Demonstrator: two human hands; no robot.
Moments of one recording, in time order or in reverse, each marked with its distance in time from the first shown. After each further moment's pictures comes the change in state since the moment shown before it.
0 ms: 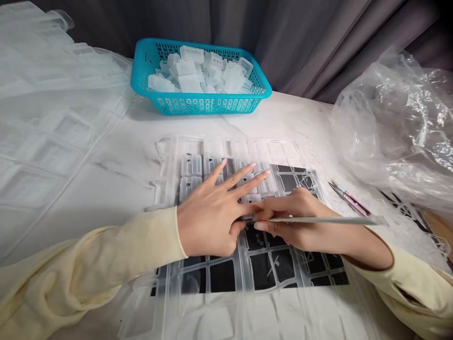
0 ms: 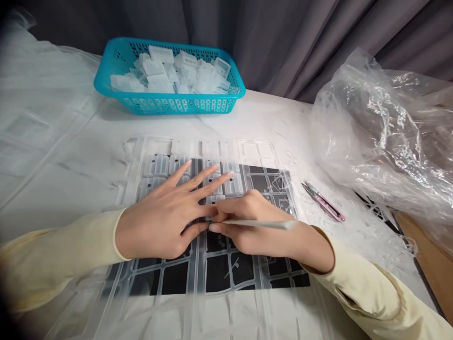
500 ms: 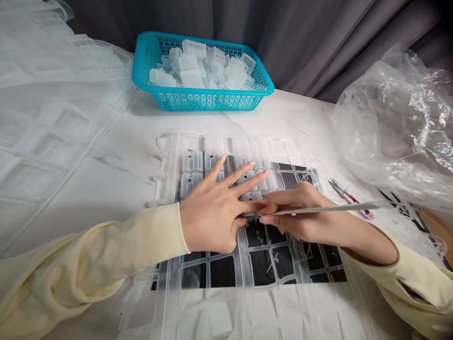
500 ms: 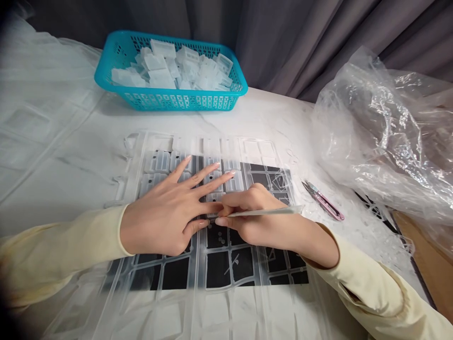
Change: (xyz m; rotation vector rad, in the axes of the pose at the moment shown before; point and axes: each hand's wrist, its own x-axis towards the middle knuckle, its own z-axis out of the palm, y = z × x) left_hand 0.001 0.002 0.002 0.029 -0.037 -0.020; right_hand -0.003 0.002 -0.004 0.011 0.000 0.086
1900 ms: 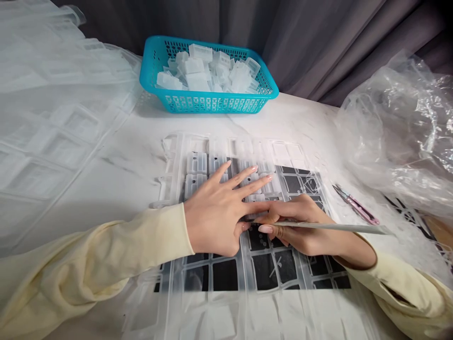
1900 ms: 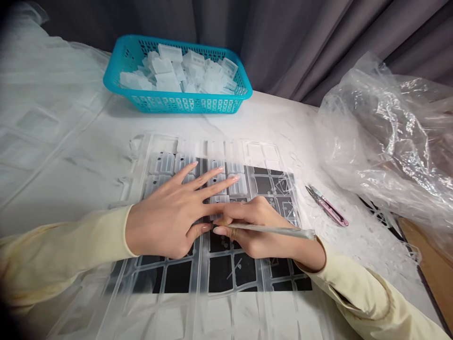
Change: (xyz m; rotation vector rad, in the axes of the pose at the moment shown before) left_hand -0.001 -0.002 0.002 -0.008 0.002 -0.003; right_hand -0.001 0.015 0.019 0.079 0.081 -0.247
